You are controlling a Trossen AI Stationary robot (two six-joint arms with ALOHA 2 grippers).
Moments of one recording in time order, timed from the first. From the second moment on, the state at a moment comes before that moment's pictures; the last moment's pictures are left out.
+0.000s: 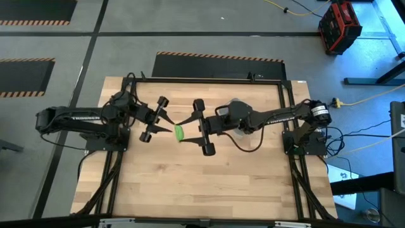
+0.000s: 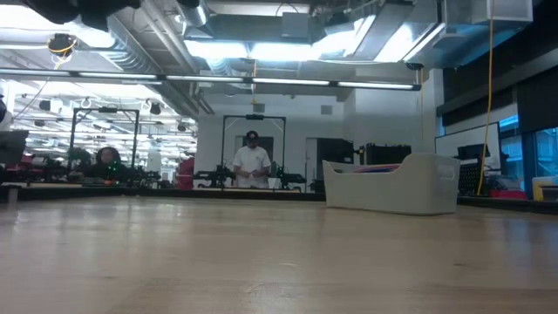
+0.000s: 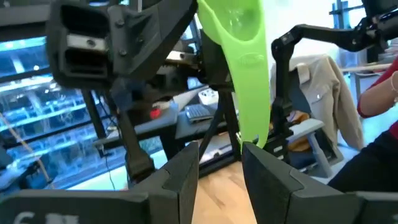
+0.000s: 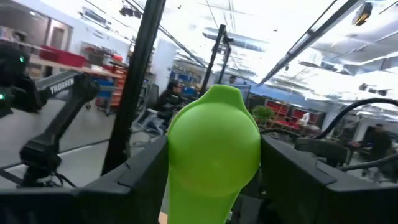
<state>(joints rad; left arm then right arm) 0.22 0.87 0.53 0.58 0.65 0.12 0.10 1.74 1.39 0.63 -0.25 -0.23</state>
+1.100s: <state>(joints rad) 0.06 1.12 0.63 0.78 0.71 0.11 0.10 1.74 1.39 0.63 -0.28 -0.22</state>
